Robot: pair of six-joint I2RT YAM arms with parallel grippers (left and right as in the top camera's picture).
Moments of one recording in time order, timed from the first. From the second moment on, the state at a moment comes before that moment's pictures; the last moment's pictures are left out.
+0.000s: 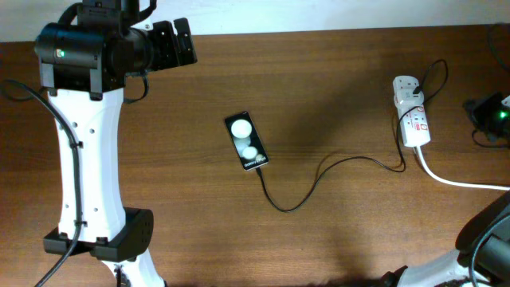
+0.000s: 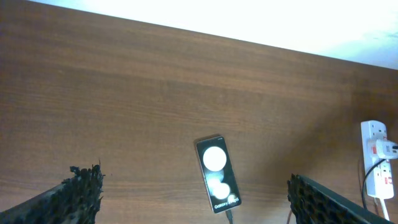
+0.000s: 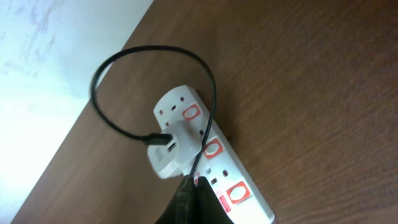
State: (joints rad) left arm -0.18 1.96 2.66 -1.56 0.02 -0.31; right arm -0.69 1.82 1.36 -0.42 -0.56 0.34
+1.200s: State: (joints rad) left arm -0.18 1.96 2.66 -1.56 0.02 -0.31; right arm -0.54 2.08 1.36 -0.18 -0.42 0.38
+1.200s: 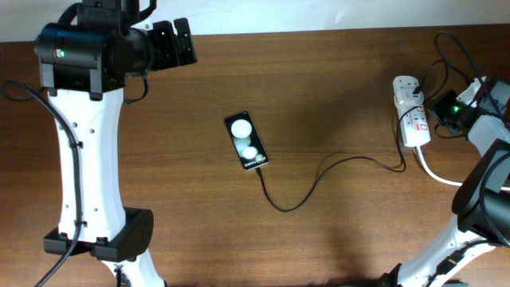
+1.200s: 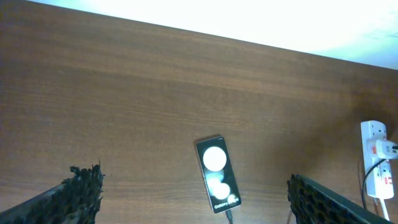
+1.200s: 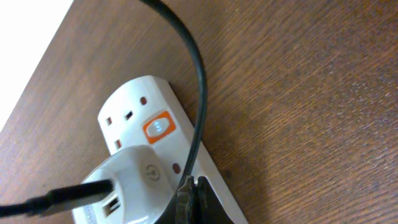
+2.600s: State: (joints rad) left arm -0.18 1.96 2.66 -1.56 0.02 -0.31; right arm -0.52 2.13 1.38 -0.25 -0.42 0.45
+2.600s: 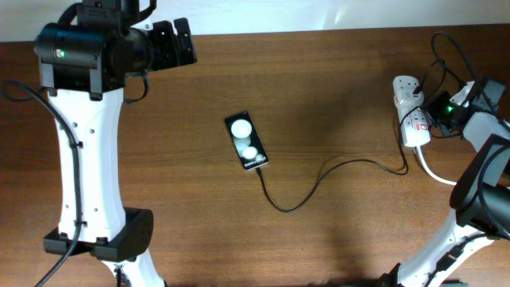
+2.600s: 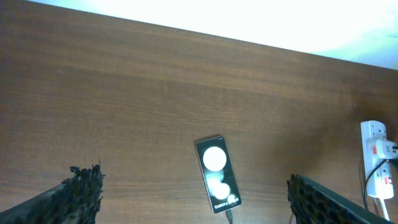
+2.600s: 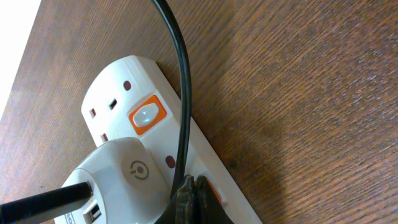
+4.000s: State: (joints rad) left arm -0.18 1.96 2.66 -1.56 0.02 -0.31; right arm -0.49 2.11 1.40 -0.34 -0.40 0.45
